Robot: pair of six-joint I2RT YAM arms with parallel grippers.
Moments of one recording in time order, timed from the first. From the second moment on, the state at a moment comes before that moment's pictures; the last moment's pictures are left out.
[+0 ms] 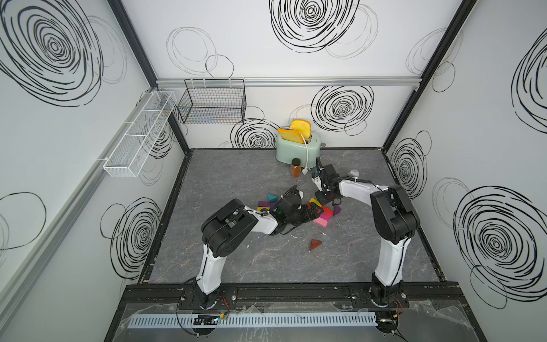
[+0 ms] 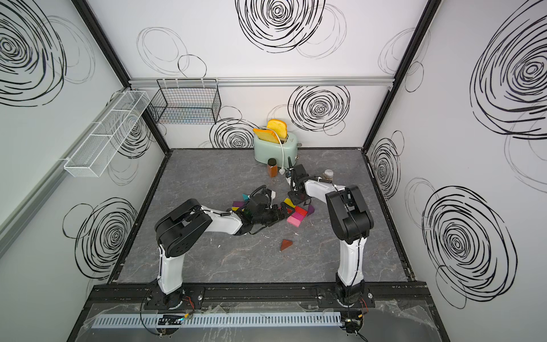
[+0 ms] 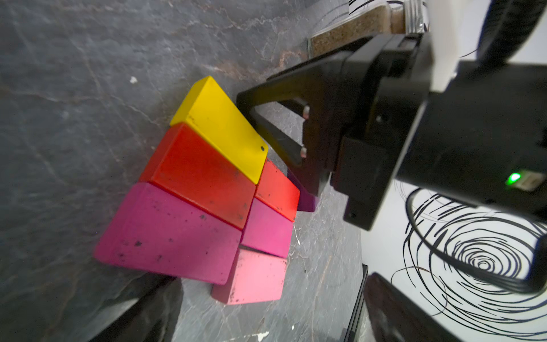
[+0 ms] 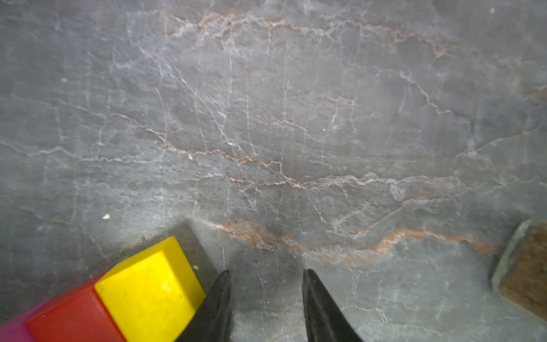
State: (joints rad) left arm -0.79 2.01 0.98 0.51 0.31 -1.10; right arm 0.40 1.96 1.27 -0.49 0.07 -0.12
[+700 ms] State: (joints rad) left arm -0.81 2.01 0.97 0.52 0.31 -1.11; right arm 0.40 1.94 1.24 -0.47 0.06 -0.12
